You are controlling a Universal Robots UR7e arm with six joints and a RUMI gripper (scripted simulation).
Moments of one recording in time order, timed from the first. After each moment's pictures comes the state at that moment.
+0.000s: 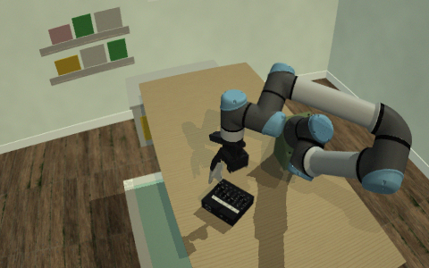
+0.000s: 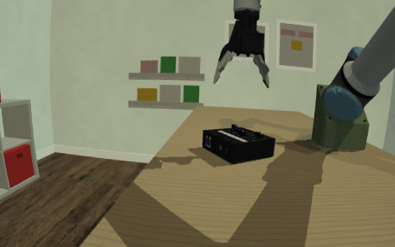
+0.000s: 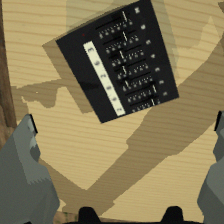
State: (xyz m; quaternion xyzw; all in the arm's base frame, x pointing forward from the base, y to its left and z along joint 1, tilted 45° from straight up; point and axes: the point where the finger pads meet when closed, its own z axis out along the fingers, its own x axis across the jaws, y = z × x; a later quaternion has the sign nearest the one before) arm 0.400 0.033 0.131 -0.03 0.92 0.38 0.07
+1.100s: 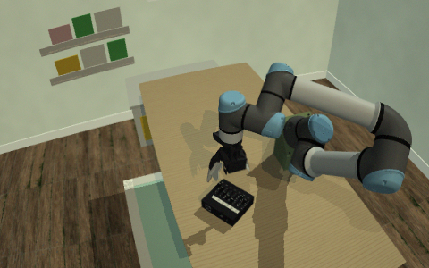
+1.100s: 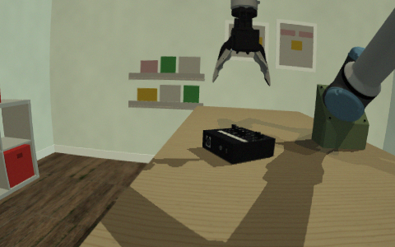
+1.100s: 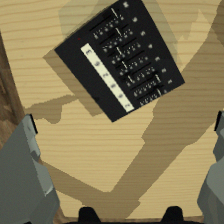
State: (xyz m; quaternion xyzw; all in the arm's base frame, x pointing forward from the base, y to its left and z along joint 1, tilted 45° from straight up) arm 0.402 0.034 0.140 0.05 0.92 0.38 0.03
